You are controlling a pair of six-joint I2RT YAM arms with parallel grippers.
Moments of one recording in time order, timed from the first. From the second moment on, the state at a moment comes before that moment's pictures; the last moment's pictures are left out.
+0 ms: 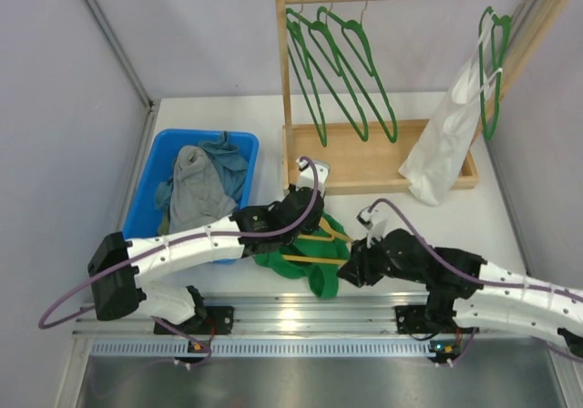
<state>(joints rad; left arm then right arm) -1.13 1.36 1.05 -0.29 -0.54 -0.43 1.14 0.62 0.57 -0.50 0.06 0.66</state>
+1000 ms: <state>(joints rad) -1.13 1.34 1.08 -0.29 -0.53 -0.44 1.39 1.24 0.64 -0.45 0.41 1.06</state>
